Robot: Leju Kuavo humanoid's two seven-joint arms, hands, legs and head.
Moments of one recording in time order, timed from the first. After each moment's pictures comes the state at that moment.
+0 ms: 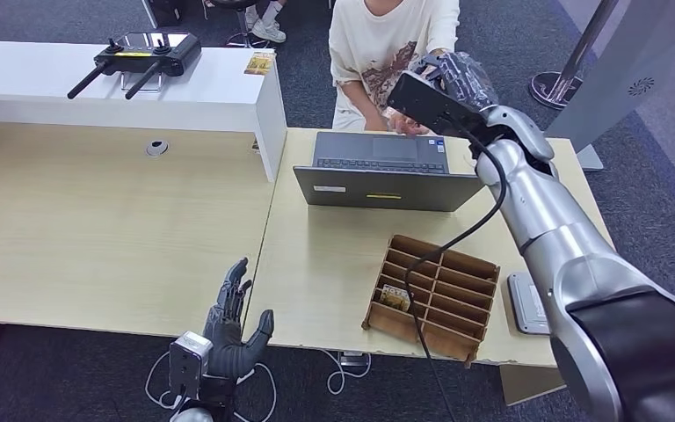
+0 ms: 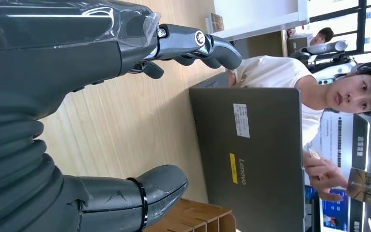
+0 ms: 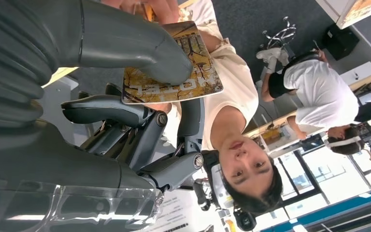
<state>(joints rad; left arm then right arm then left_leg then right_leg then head) 0.13 -0.16 -0.30 -1.47 -0.04 0.16 -0.67 -1.19 0.01 0.42 -0.53 0.63 -0.01 -0.24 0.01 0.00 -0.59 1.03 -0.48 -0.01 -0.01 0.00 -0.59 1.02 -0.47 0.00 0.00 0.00</state>
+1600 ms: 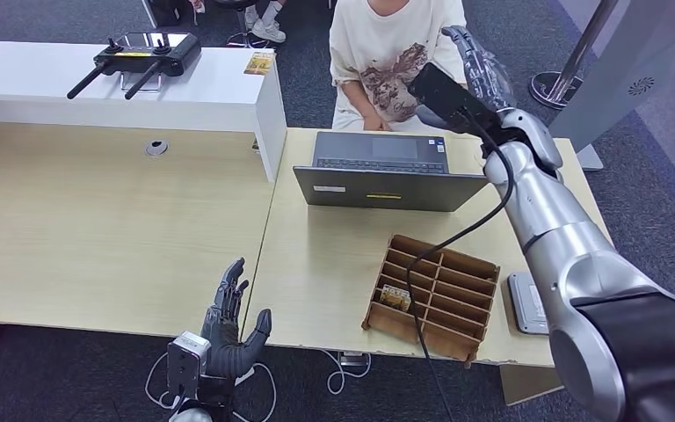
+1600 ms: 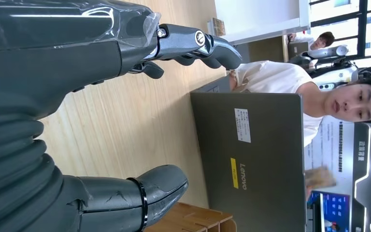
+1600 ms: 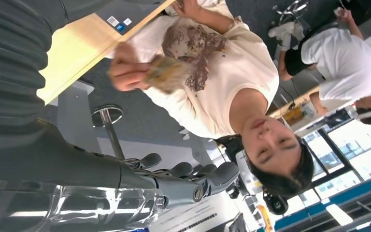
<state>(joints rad) 0.13 -0.15 -0.31 -1.48 -0.03 0.18 -0.67 -1.18 0.02 0.26 -0.47 0.68 -0.11 -0.25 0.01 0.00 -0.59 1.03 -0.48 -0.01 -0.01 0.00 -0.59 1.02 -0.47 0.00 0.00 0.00</state>
